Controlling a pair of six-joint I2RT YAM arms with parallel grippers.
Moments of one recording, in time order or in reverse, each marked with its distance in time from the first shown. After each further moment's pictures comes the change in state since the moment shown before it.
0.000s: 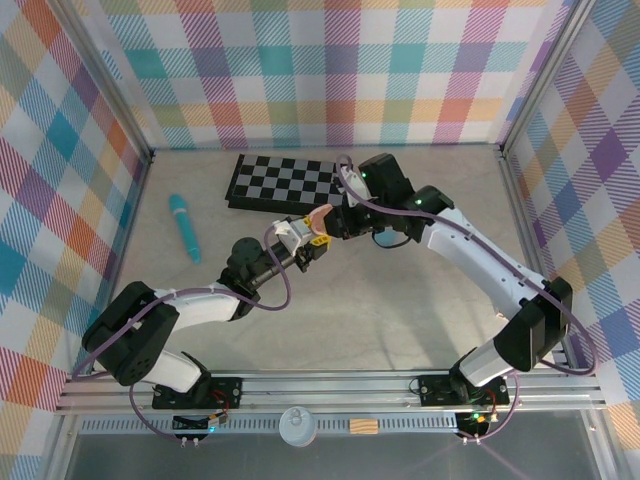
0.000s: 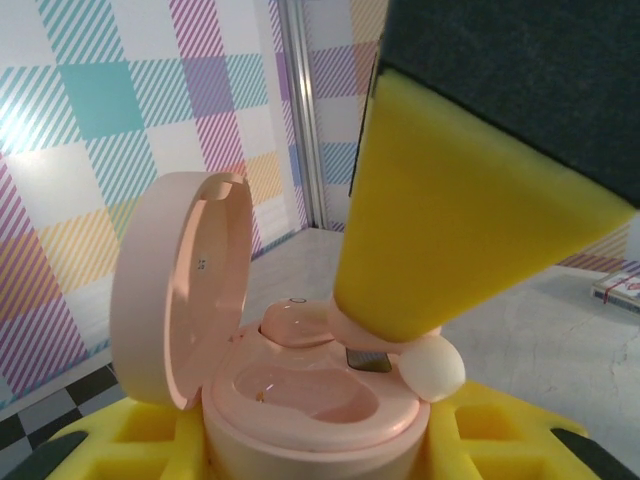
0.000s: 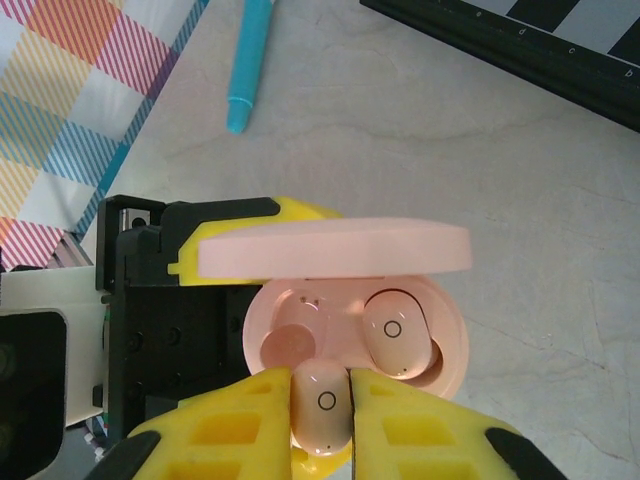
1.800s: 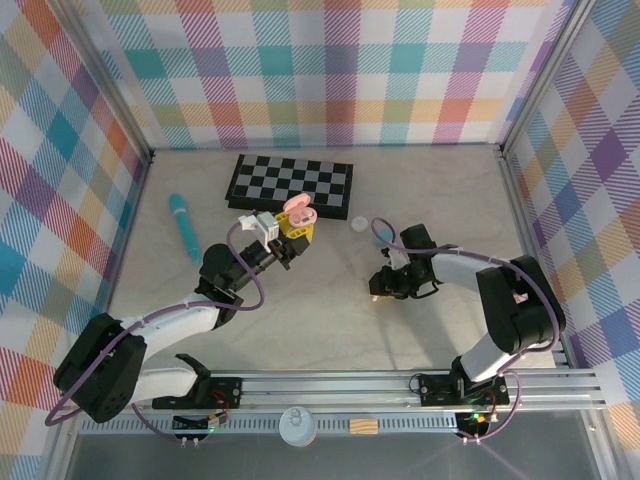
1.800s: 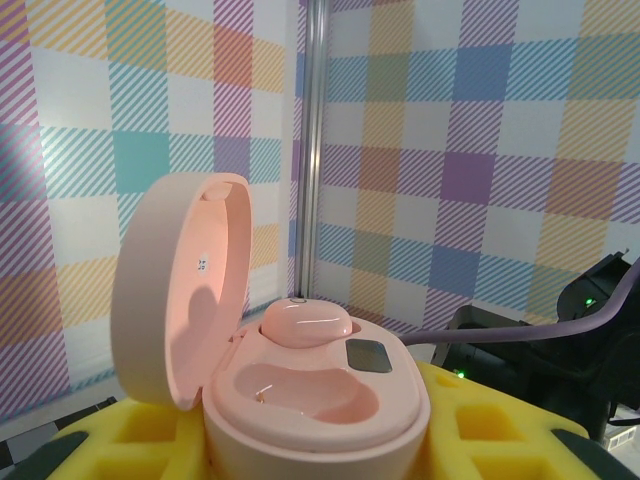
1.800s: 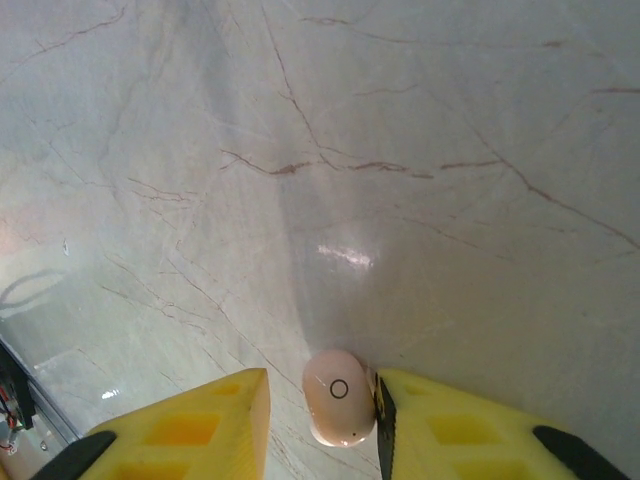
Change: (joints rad) left arm 0.079 -0.221 -0.064 0.006 0.039 -0.234; right arm -0.299 0.073 -0.766 0.356 -0.193 0.004
